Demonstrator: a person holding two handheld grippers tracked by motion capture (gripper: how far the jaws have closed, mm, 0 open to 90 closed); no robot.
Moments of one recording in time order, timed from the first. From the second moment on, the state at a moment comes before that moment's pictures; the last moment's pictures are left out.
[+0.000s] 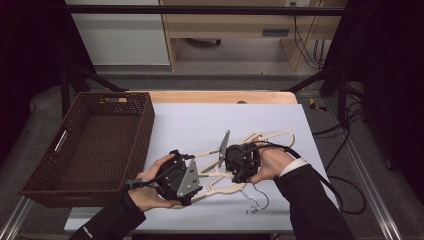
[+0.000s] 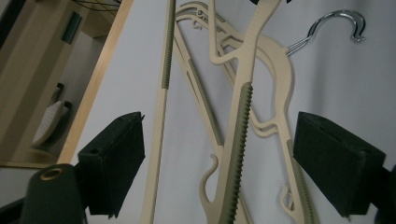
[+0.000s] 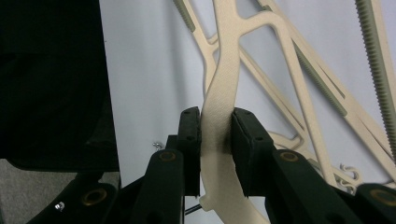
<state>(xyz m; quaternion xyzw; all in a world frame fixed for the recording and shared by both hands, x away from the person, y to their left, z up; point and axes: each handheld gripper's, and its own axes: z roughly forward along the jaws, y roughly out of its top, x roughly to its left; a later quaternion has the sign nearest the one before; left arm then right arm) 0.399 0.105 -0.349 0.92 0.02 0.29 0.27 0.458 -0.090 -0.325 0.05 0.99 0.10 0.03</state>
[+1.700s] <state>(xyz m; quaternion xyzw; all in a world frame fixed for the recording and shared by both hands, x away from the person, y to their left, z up) 0.380 0.057 -0.387 0.87 -0.16 0.45 0.14 0.461 -0.081 -0.333 0.06 0.99 0.08 -0.01</state>
